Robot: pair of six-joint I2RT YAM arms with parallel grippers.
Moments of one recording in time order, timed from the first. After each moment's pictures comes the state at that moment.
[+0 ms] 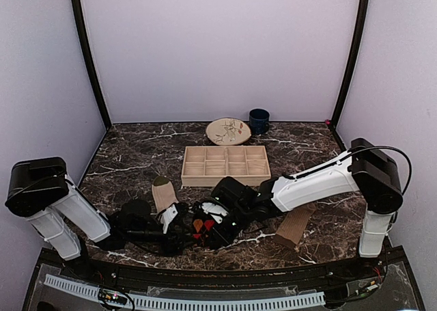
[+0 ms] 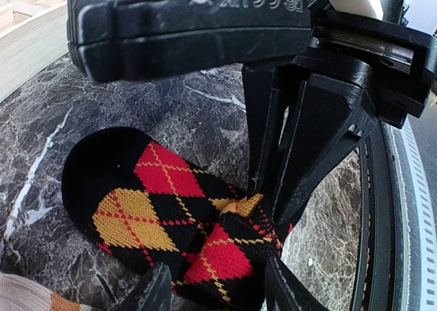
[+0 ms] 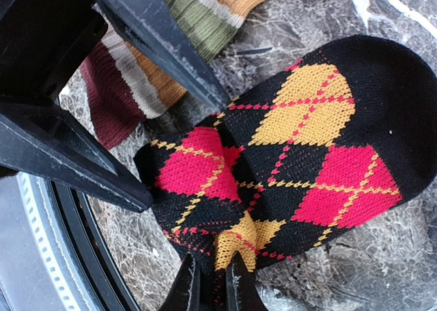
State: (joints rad) left arm -0.99 1.61 0.21 0.91 0.26 -0.14; right arm 1.17 1.91 1.13 -0.25 -0.32 0.29
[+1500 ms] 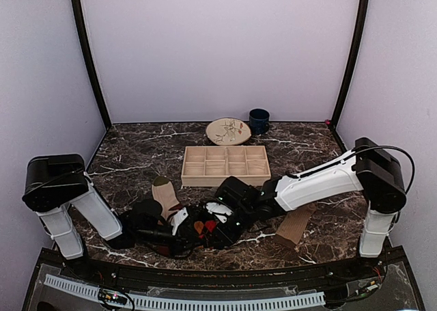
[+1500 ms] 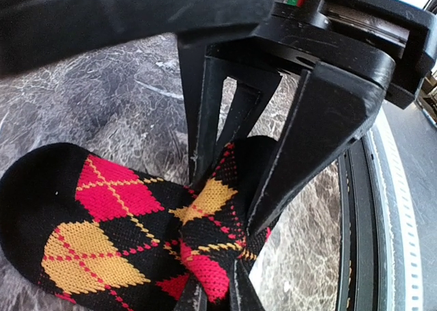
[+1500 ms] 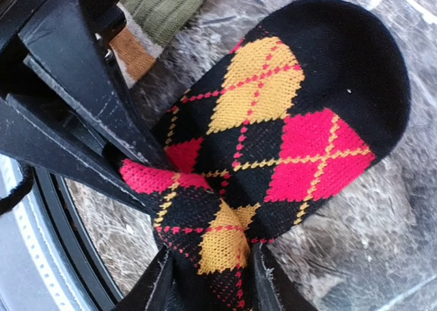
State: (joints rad) left arm -1.00 1.75 0.30 0.94 0.39 -0.17; right arm 1.16 1.89 1.12 -0.29 -0.27 0.27
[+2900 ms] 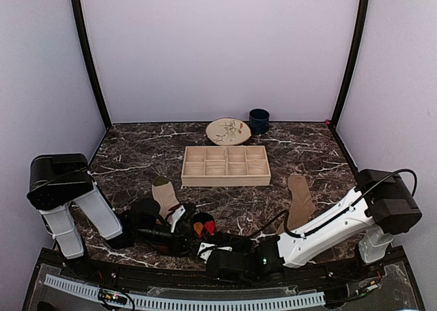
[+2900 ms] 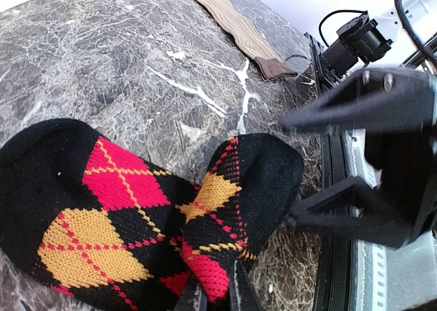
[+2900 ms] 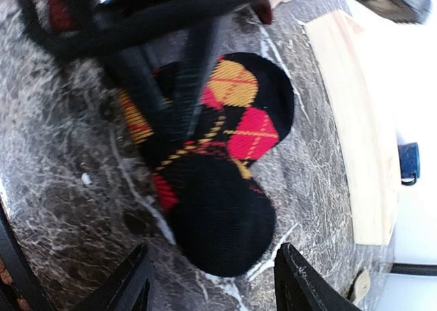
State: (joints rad) left arm -0.97 1.79 0.29 1.01 0.46 -0.38; right arm 1.61 1.85 0.98 -0.16 0.77 -0.03
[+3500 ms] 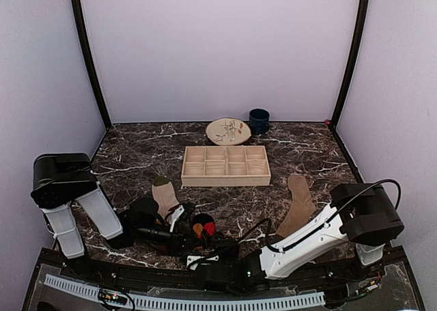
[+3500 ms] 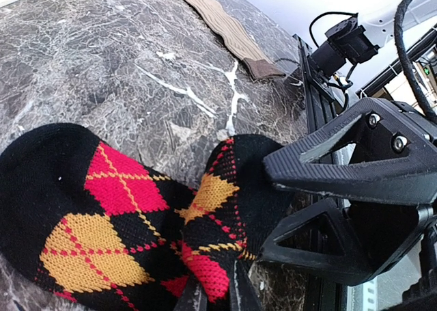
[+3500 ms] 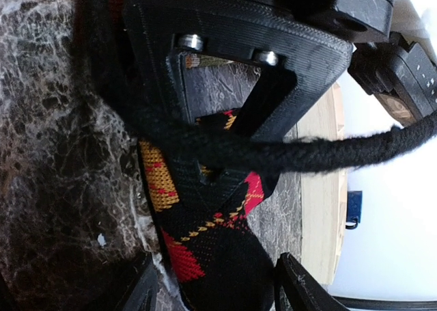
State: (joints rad) left arm -0.95 1.82 0.28 1.06 0.53 -0.40; right arm 1.65 2.02 1.07 -0.08 0.95 -0.26
